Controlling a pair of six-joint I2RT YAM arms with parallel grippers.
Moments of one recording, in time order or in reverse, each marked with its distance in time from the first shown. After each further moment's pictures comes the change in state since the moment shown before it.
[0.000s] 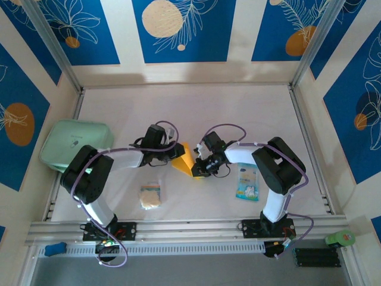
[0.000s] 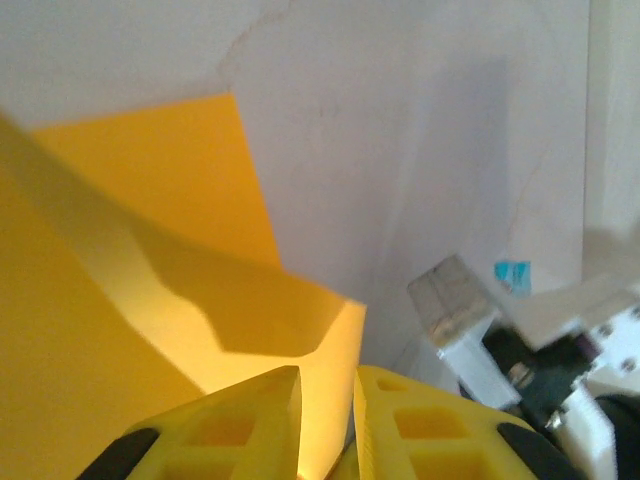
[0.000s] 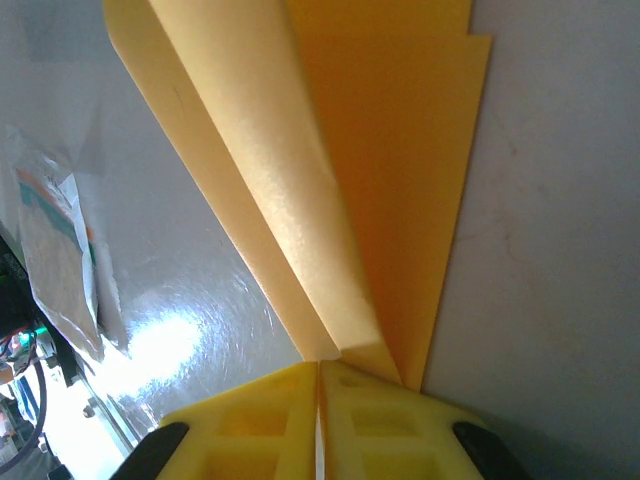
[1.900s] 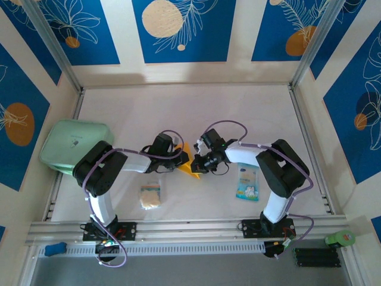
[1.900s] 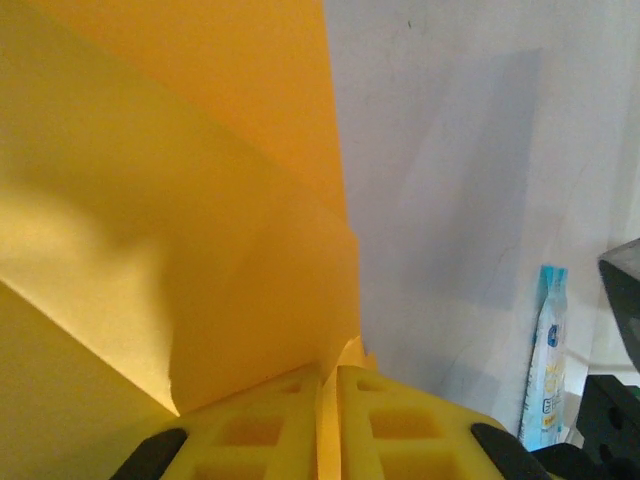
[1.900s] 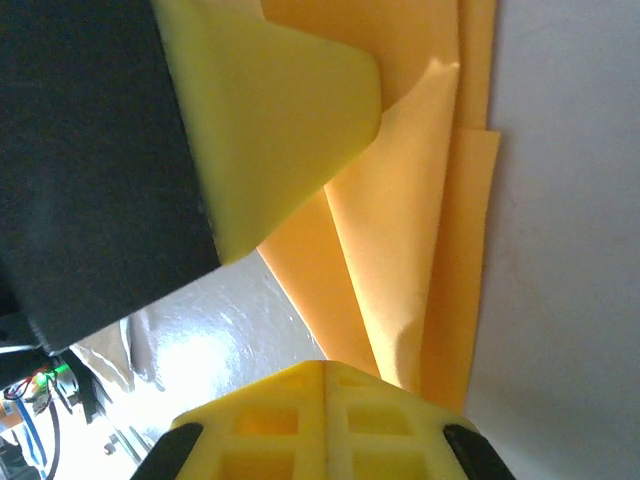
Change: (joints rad) left arm -0.070 0.127 -0.036 0.156 -0.053 -0.151; right arm 0.017 -0.044 0.030 0.003 0.065 0.089
